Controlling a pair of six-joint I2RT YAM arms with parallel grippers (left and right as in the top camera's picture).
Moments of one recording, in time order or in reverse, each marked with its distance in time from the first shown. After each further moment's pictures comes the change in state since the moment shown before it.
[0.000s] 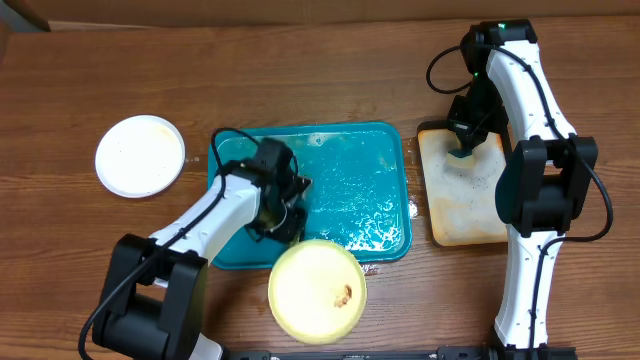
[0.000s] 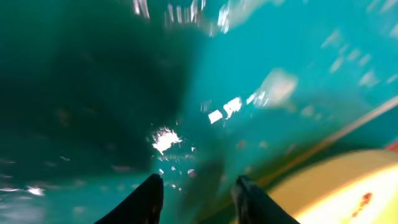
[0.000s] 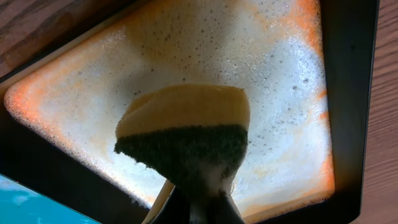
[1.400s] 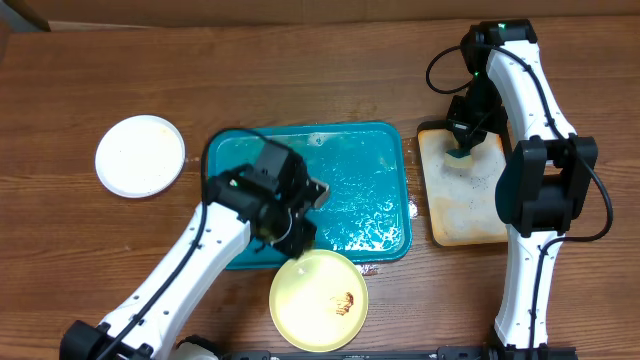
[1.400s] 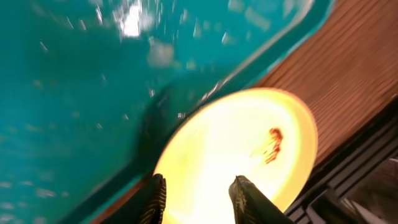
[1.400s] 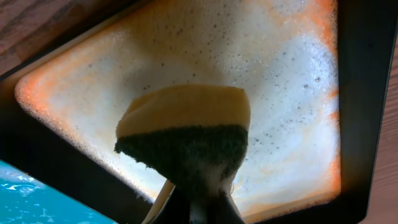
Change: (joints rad) left arm -0.116 -0.282 0.058 -0.225 0.034 0.040; right arm 0.000 0.000 0.000 0.000 -0.026 -0.018
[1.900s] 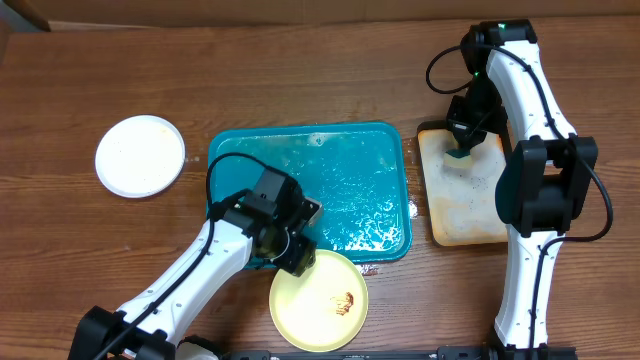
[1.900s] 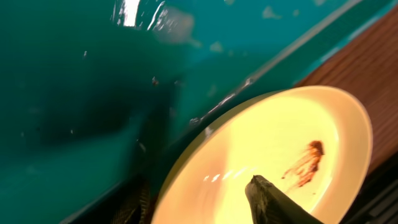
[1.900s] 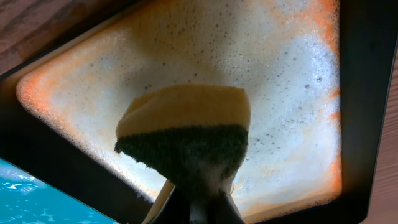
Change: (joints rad) left arm 0.023 0.000 -0.241 0.255 0.014 -0.043; right arm 0.000 0.000 0.000 0.000 -0.003 -0.004
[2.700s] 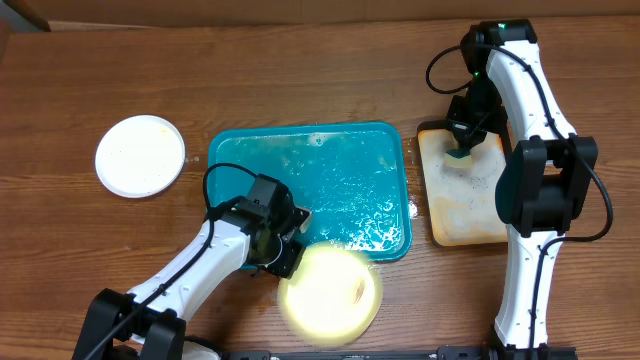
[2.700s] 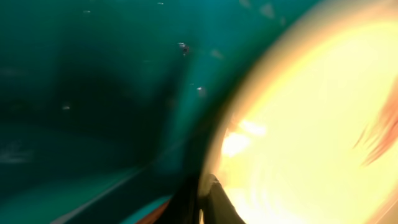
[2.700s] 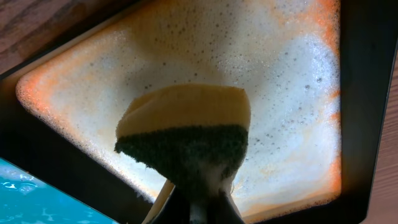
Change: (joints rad) left arm 0.043 0.056 -0.059 0.051 0.019 -0.014; right arm 0.000 0.000 0.000 -0.001 0.000 -0.004
